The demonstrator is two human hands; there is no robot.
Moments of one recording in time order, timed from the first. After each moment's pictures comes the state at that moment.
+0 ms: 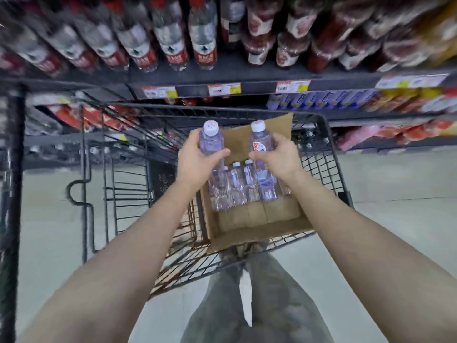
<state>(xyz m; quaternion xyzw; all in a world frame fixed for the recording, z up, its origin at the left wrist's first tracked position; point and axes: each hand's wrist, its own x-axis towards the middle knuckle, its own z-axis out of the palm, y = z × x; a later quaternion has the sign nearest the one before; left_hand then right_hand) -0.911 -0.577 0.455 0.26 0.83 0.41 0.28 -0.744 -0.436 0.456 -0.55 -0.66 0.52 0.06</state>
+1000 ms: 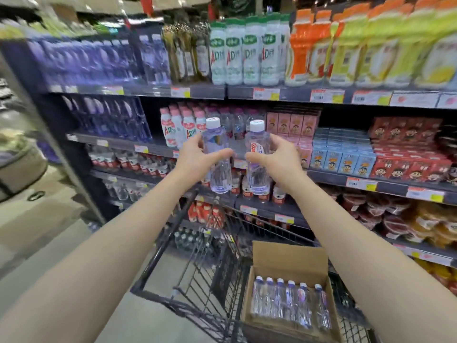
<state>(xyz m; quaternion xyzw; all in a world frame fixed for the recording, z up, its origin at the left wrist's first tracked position) -0.888 -0.764 0.887 0.28 0.82 0.50 -0.02 -0.768 -0.587 0.881 -0.15 -0.77 0.55 0.27</state>
